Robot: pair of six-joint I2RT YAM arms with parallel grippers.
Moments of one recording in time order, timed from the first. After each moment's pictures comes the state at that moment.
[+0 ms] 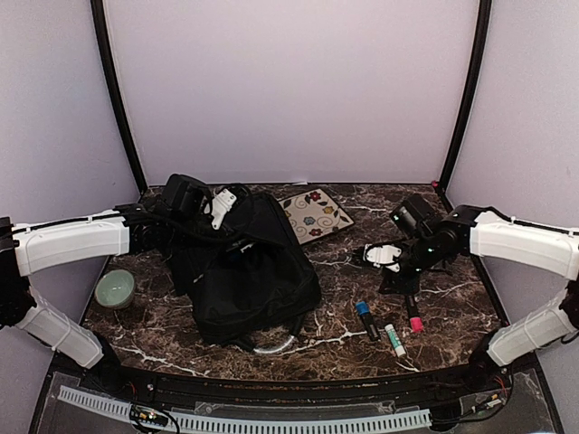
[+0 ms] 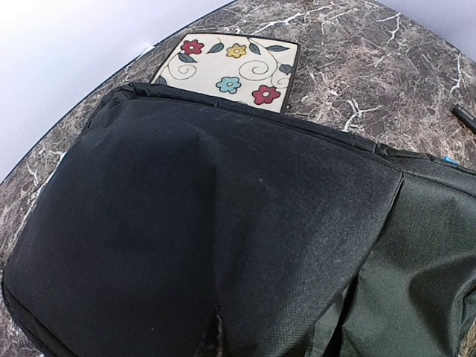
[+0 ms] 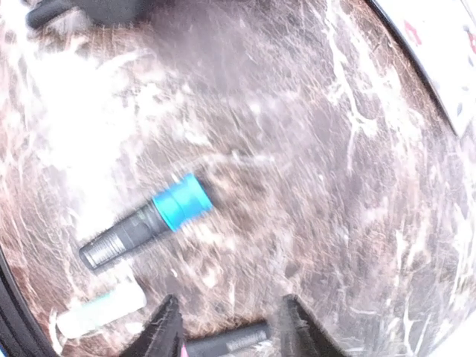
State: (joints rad) left arm -0.71 1.39 1.00 -0.29 -0.03 0.08; right arm 0.69 1.33 0.94 -0.77 -0.09 -0.65
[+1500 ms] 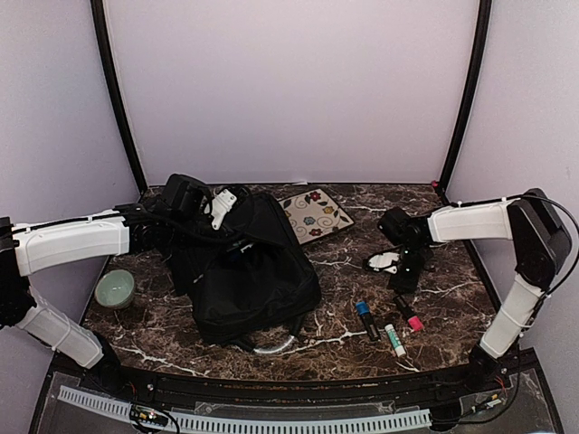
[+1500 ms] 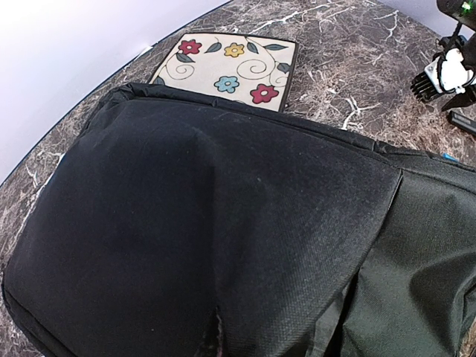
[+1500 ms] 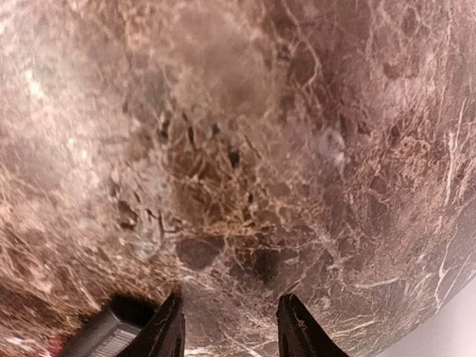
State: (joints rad) left arm -0.71 1.39 1.00 -0.30 -0.03 0.10; right arm 0.52 1.70 1.00 -0.76 0.18 -0.63
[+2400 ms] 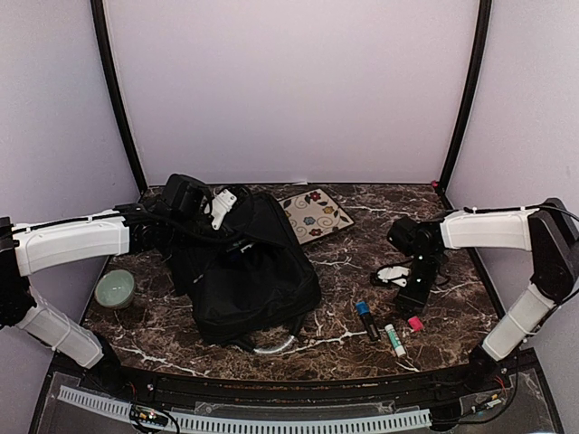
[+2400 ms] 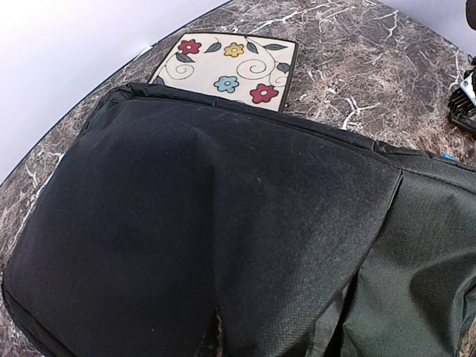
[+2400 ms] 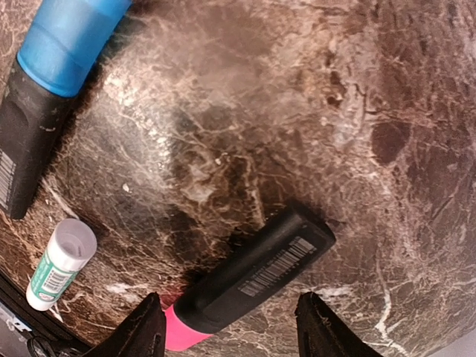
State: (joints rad) left arm -0.71 1.39 1.00 -0.30 -0.03 0.10; right arm 0.54 1.58 0.93 -0.96 -0.02 -0.50
